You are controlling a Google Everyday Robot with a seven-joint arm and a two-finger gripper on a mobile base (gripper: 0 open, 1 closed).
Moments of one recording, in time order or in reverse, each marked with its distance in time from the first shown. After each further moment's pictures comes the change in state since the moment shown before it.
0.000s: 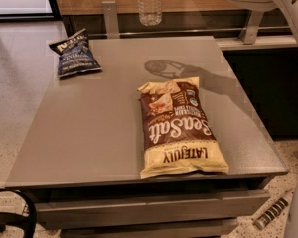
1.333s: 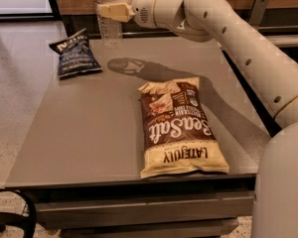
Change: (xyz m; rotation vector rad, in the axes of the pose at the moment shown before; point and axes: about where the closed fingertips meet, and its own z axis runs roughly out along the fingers) arm 0.073 0.051 0.119 -0.081 -0.012 0.069
